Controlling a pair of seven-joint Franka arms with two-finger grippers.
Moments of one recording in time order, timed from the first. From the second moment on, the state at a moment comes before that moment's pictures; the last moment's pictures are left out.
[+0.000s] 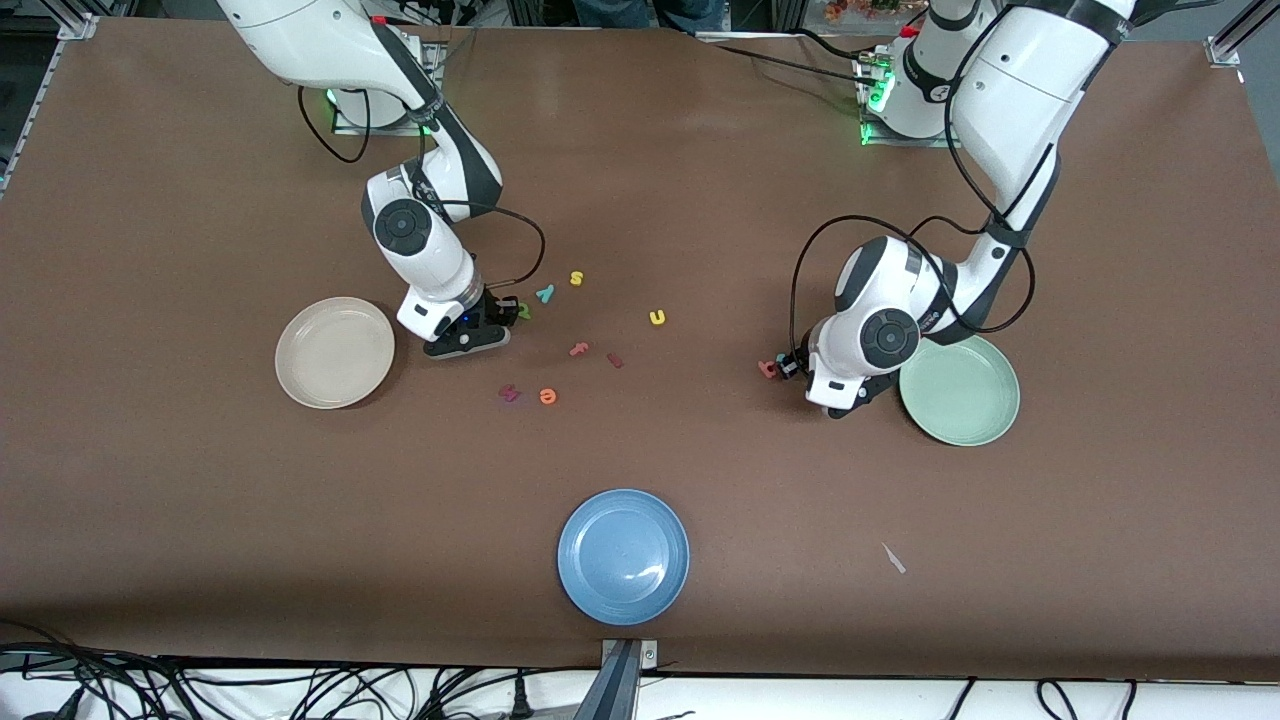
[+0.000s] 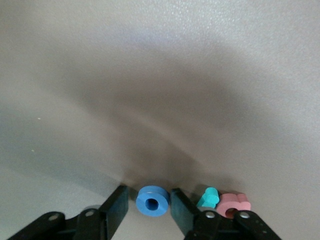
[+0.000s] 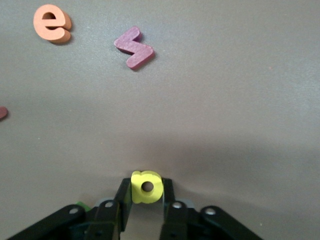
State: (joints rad) left arm -0.13 0.64 -0.28 -1.88 -0.02 2.26 -0.94; right arm 0.41 0.45 0.08 -2.23 0.03 2.73 0.23
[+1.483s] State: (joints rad) left arm 0.13 0.52 -0.26 -1.73 -0.02 1.85 -0.41; right arm 0.16 0.22 -0.08 -2.21 0.03 2.36 -0.45
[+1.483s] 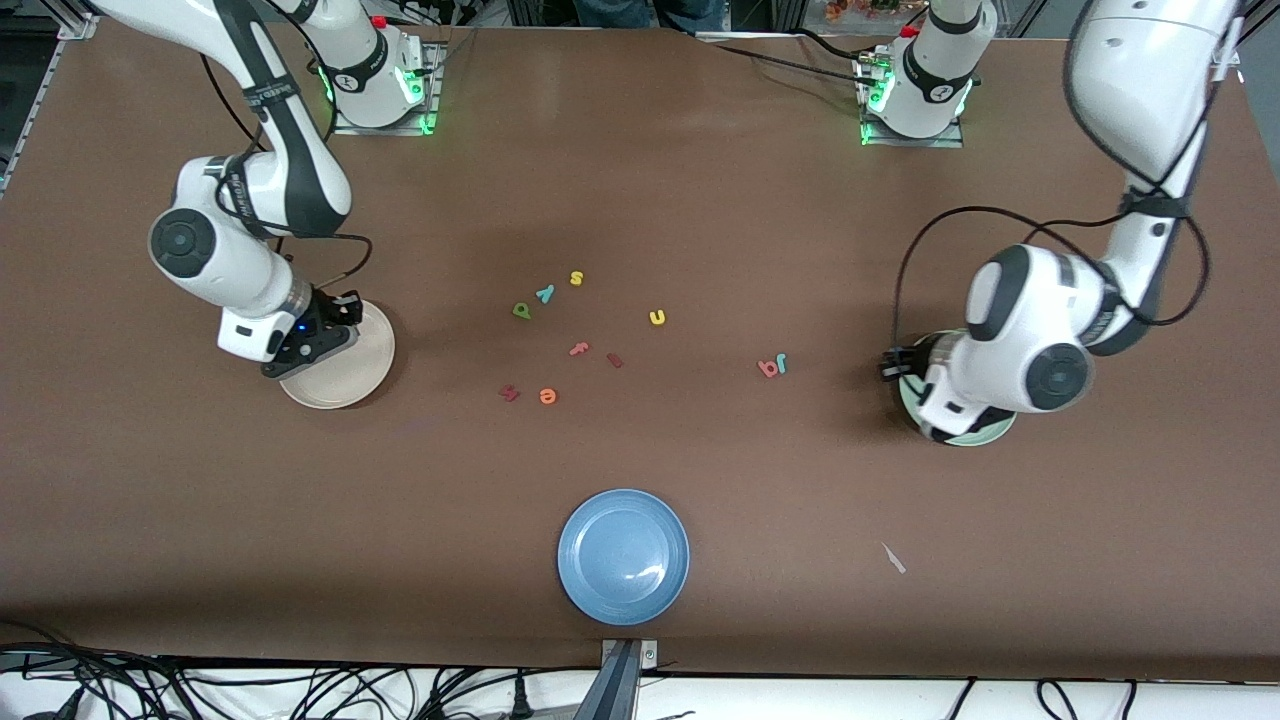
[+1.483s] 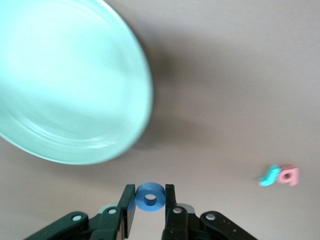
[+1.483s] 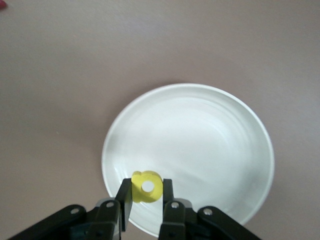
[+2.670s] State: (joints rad) left arm 0.03 0.58 -0.28 -1.71 -0.01 2.06 -0.77; right arm 0.14 0.21 -0.11 -2.22 0.03 2.35 -0.52
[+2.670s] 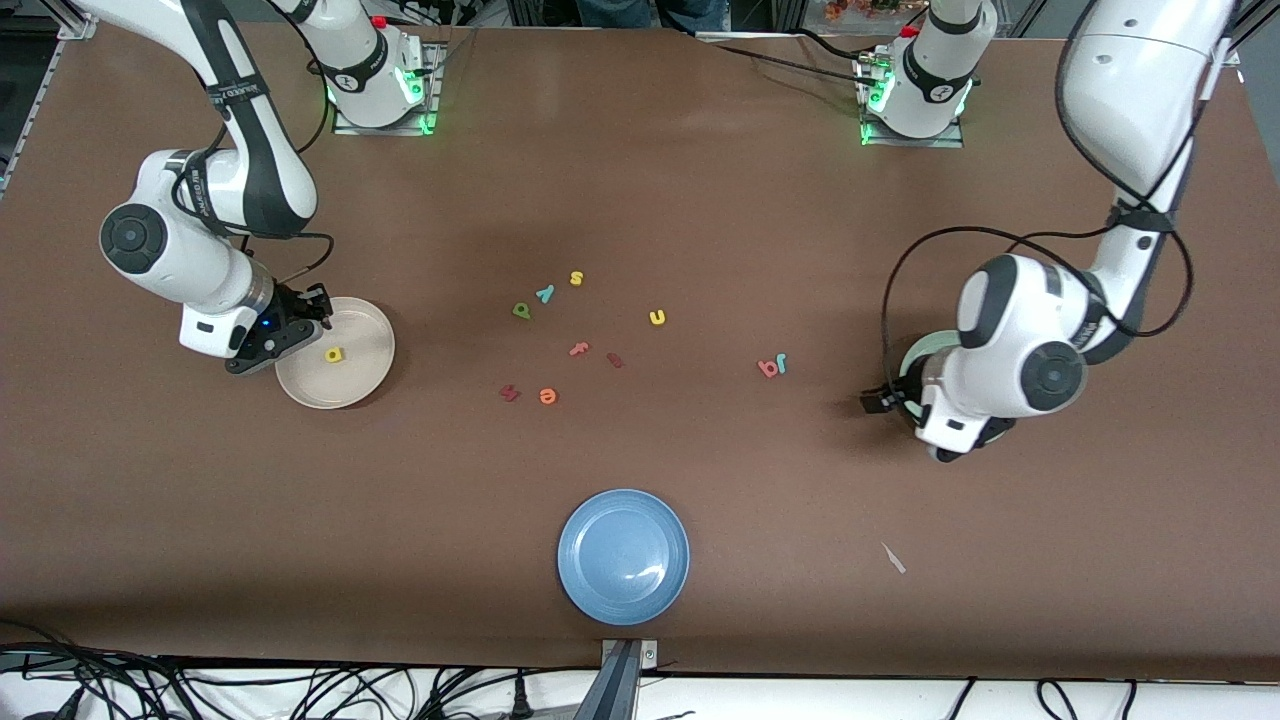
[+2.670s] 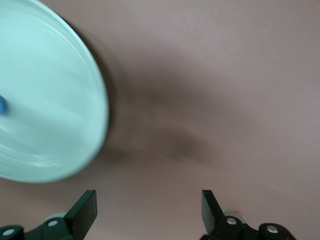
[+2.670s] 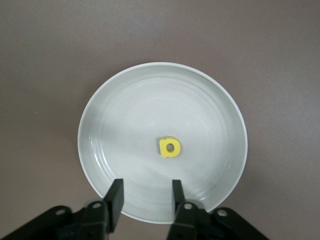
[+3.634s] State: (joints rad) left arm -0.21 0.70 -0.28 -1.72 -0.01 2.24 -1.42; right arm 0.22 0.29 0.21 -2.22 0.03 2.47 0.17
